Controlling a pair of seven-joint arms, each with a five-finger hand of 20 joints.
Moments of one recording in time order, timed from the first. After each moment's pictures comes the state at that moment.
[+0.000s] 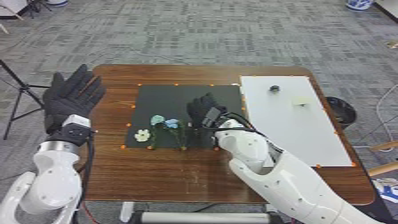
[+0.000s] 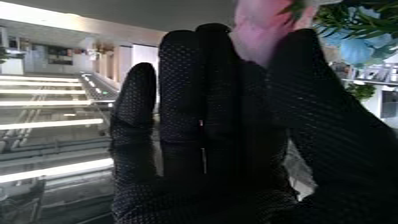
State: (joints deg) left arm 110.1 -61.0 -96.4 -115.5 23.2 10.4 12.2; right arm -66.6 -64.7 39.2 -92.7 -148.2 -3.0 12.0
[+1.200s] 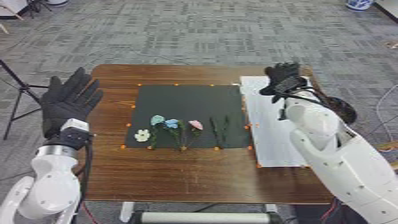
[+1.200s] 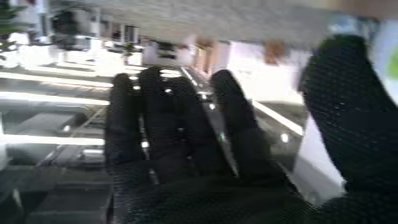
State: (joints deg) left arm 112.0 -61.5 -97.4 -115.8 24.0 9.9 13.0; right arm -72.1 -51.7 62.9 -96.8 -149.1 -11.5 20.5
